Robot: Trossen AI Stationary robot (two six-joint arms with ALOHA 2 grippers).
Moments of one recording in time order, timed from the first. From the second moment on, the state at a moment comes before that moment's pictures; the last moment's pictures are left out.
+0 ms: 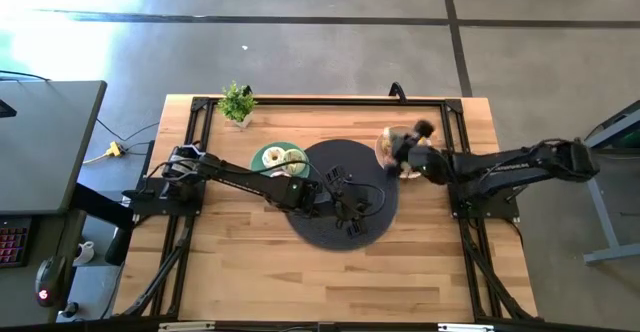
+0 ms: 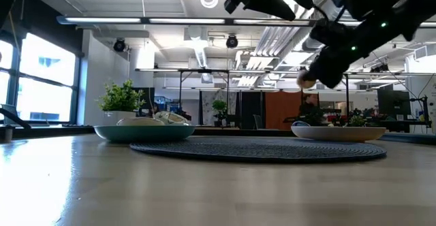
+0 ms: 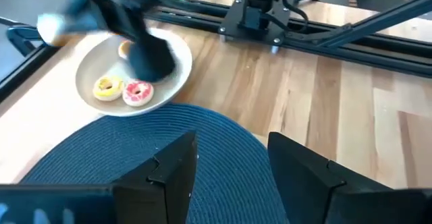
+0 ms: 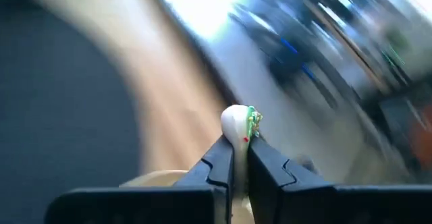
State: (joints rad) left arm -0.24 1.97 1.74 -0.39 -0.49 -0.33; right arm -0.13 1.04 0.38 0.18 0.79 -0.24
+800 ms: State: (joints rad) left arm -0.24 1.97 1.74 -0.39 -0.45 -0.37; right arm -0.51 1.04 0.38 -0.08 0.35 0.02
